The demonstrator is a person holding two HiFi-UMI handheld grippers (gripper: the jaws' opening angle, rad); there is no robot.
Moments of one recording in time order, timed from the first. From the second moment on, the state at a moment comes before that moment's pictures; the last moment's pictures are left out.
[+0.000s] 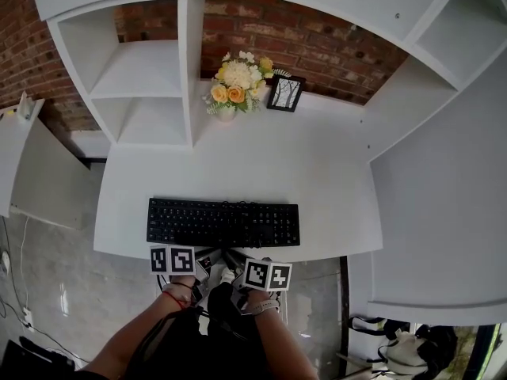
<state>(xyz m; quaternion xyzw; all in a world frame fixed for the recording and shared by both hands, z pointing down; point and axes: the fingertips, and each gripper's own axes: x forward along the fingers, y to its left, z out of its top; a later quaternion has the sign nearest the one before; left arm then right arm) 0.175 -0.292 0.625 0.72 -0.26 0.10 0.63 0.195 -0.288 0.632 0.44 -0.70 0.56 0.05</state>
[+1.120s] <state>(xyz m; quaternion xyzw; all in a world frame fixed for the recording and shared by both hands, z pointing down) 0.150 -0.310 0.508 0.91 -0.31 0.09 0.25 0.181 -0.300 0.510 0.56 -0.79 0.26 -0.03</state>
